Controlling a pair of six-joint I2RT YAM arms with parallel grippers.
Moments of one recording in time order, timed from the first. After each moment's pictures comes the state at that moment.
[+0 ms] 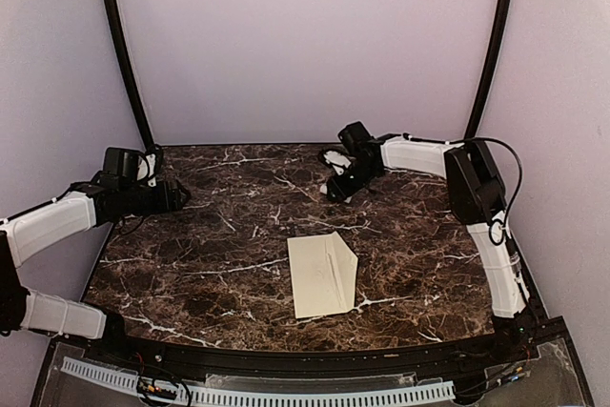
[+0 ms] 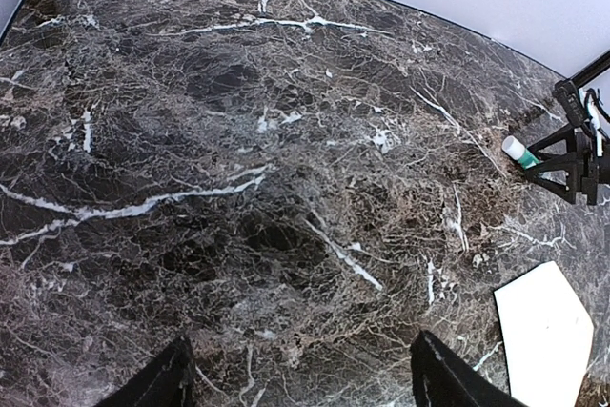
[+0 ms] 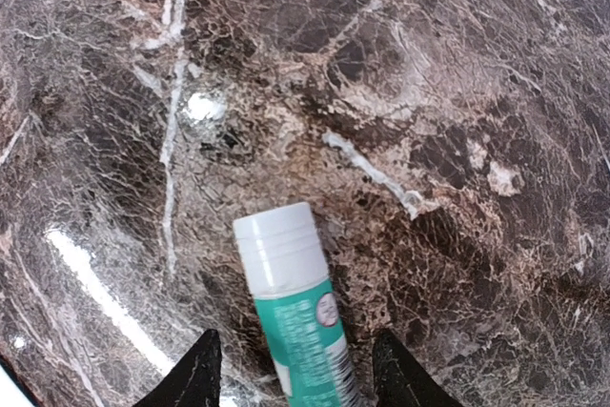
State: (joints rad) left arm -0.15 1.18 0.73 -0.25 0.17 -0.30; right arm 0.56 2.39 1.96 -0.61 -0.17 -0.18
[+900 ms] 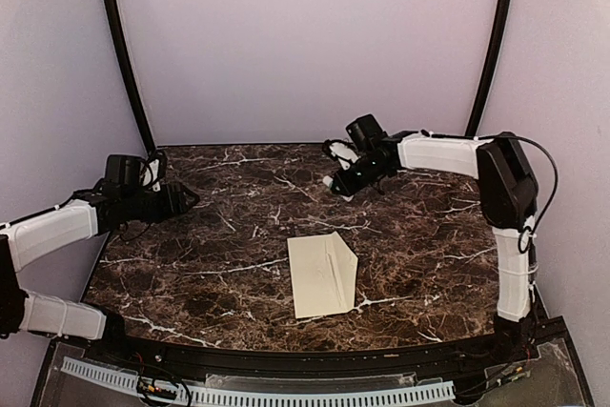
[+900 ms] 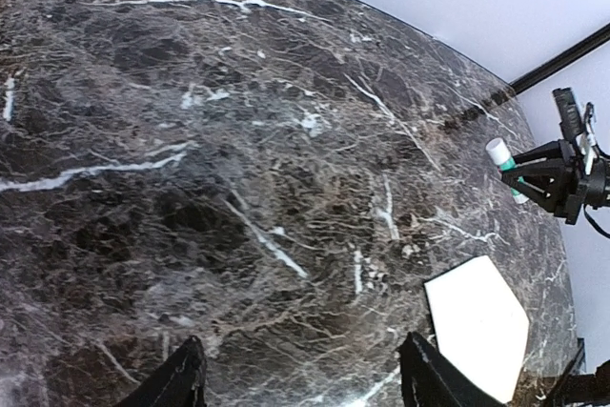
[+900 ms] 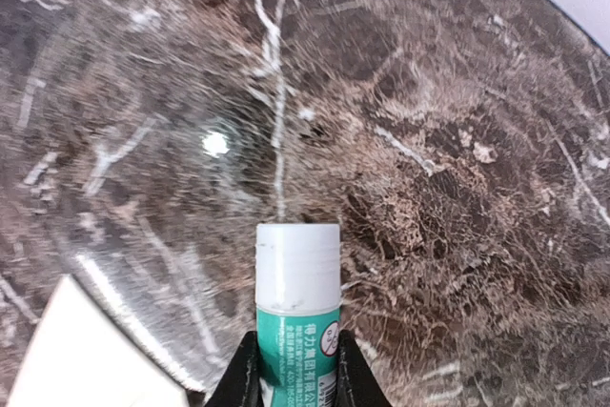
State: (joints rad) left arm -0.17 1.16 0.66 -0.16 0.31 -0.42; right arm 0.61 2.16 1.69 -0.49 -0.16 -0.10
